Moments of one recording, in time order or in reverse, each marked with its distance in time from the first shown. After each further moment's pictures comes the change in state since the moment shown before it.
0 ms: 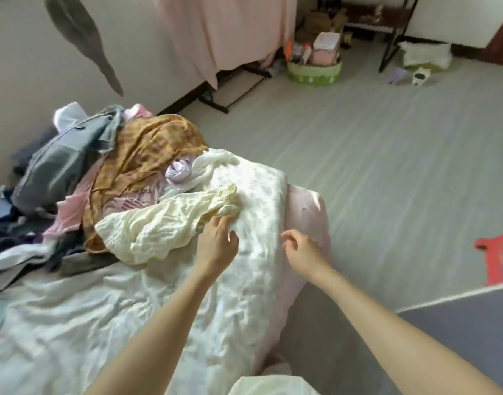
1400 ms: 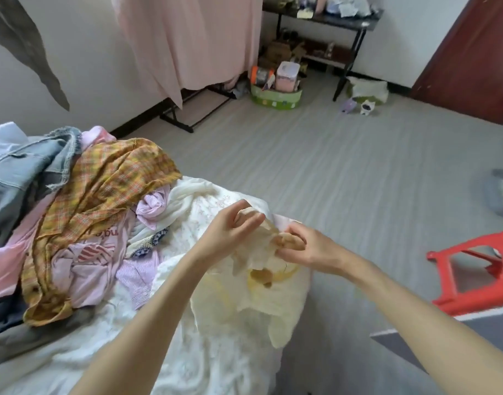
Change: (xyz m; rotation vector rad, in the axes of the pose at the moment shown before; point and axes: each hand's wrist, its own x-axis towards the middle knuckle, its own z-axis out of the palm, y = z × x) left_hand 0.112 0.025 -0.073 -0.792 -0.331 0.344; right_hand 0.055 -0.085 -0.064 0.049 -0.177 -0.161
